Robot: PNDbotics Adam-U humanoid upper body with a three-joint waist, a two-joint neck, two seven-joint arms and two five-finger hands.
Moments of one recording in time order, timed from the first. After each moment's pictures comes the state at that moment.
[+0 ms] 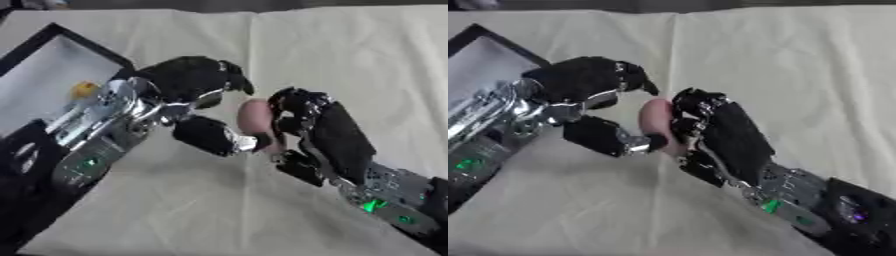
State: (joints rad) left arm -1.04 0.31 -0.78 -1.62 -0.72 0.18 -0.50; right arm -0.35 -0.80 0.66 -1.99 0.88 0.06 -0.62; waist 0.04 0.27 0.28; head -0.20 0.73
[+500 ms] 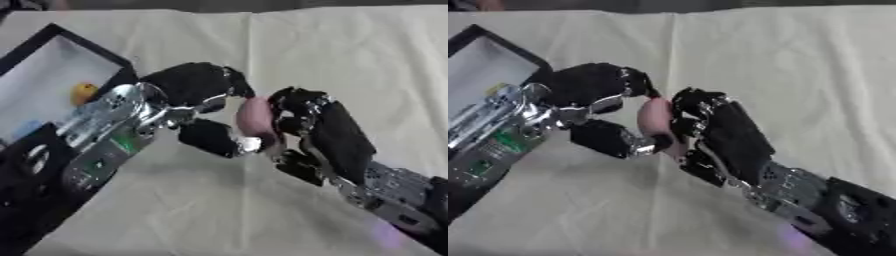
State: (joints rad) left arm -1.04 0.30 -0.79 -1.61 -0.70 0.17 -0.51; right arm -0.35 -0.80 0.66 -1.99 0.89 0.05 -0.63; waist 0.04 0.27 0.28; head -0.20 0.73
